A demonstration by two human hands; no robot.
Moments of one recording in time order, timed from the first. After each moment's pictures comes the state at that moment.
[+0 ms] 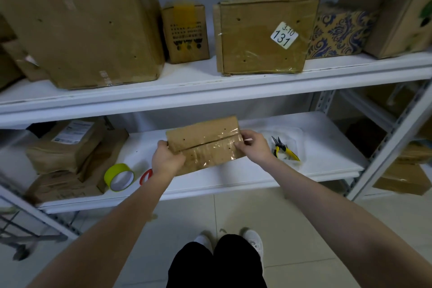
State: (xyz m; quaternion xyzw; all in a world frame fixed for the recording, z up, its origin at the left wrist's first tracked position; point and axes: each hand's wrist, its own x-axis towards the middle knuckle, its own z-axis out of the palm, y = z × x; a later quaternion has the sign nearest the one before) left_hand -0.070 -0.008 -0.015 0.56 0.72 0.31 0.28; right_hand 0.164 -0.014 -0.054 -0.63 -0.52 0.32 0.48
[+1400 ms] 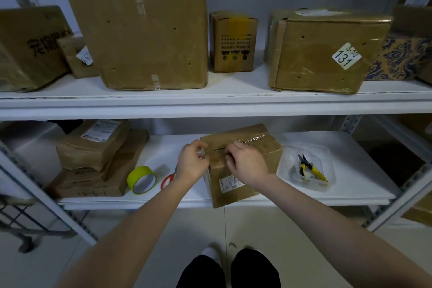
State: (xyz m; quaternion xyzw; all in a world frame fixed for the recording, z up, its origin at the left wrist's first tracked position) left_hand -0.104 0.021 -0.023 0.65 0.62 0.34 0.27; right_hand 0.062 -0.007 -0.026 -0.58 -0.78 -0.03 0.24
